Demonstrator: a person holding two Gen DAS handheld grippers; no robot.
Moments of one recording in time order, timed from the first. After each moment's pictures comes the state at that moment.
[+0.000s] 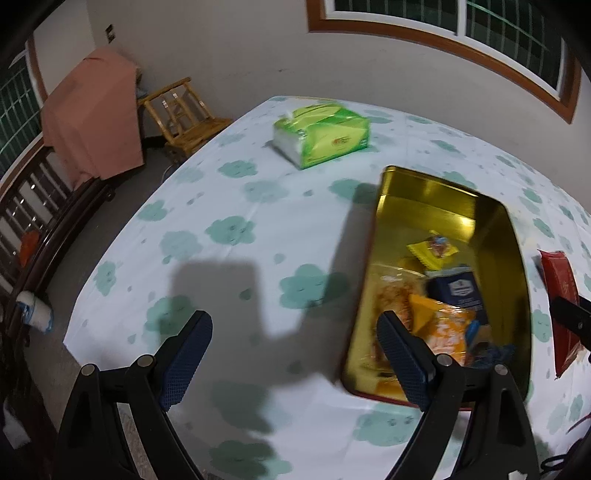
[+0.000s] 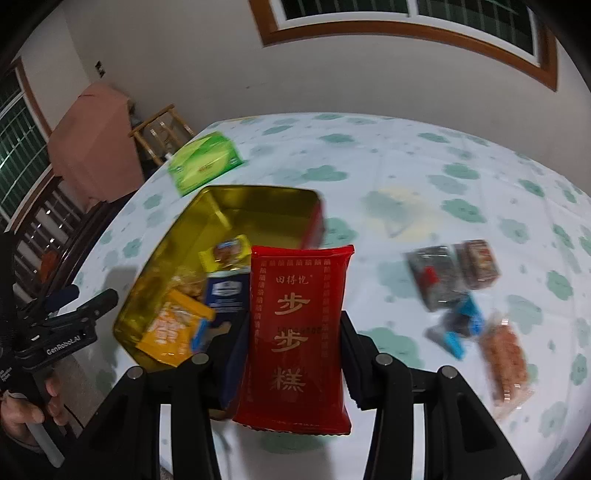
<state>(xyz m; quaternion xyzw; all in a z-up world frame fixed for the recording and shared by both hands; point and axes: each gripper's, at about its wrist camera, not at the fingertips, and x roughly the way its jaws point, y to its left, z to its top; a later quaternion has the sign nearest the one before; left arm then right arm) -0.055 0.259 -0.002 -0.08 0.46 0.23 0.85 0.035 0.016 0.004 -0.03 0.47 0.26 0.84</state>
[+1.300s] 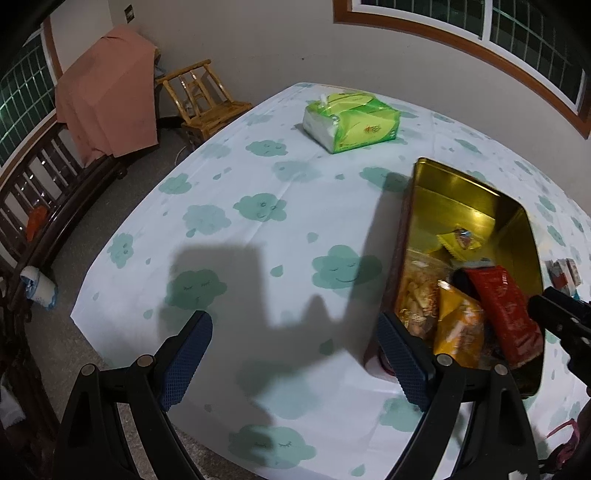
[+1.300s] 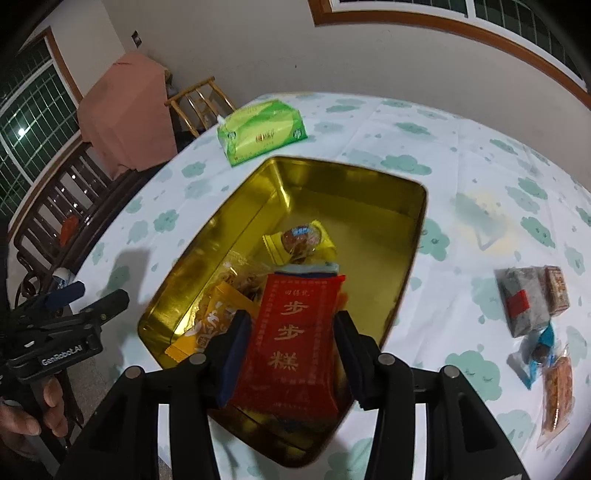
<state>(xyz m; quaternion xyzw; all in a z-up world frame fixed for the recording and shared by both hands) -0.073 0.273 -0.006 -0.10 0.47 0.25 0.84 0.031 0.081 -0.015 -0.06 0.47 0.32 0.82</state>
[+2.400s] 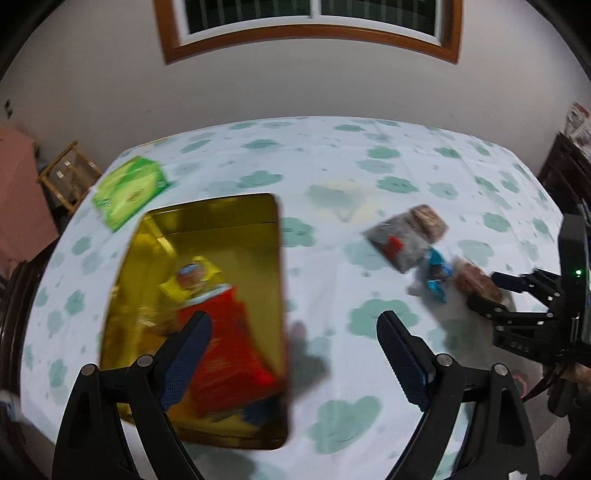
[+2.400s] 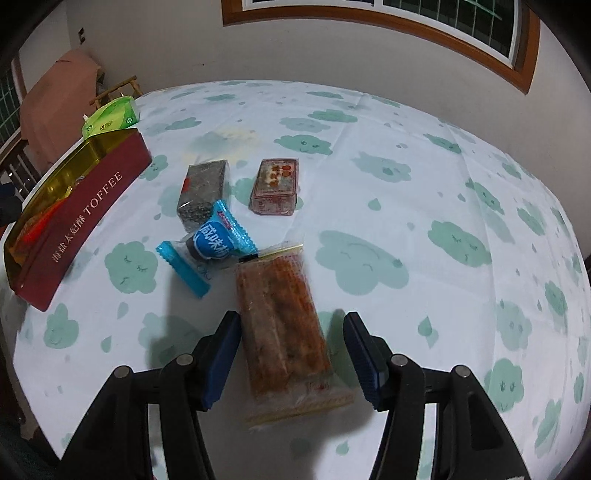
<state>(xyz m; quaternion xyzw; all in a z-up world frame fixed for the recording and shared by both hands) 0.021 0.054 0.009 0.01 0.46 0.03 0.89 0.081 -0.167 -0.067 -0.12 0.47 0.19 0.86</state>
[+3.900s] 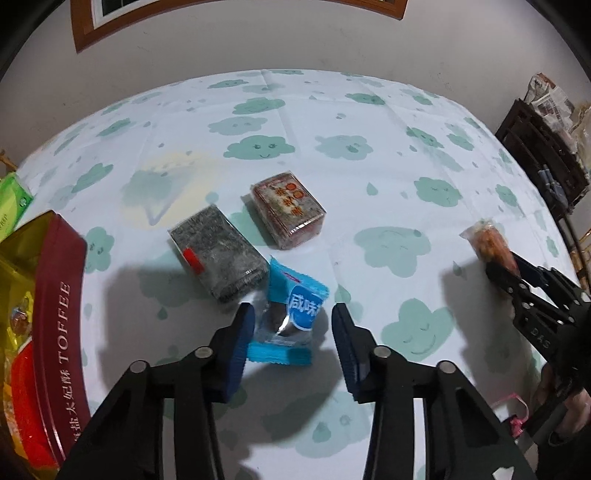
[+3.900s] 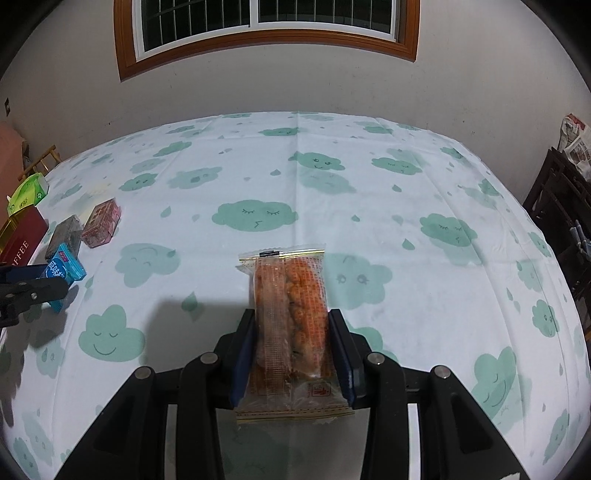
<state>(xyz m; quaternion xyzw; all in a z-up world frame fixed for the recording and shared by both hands) 0.107 -0.073 -0.059 0.00 0.52 -0.08 0.85 0.088 -0.305 -0.073 -0.03 0.42 0.04 0.91</state>
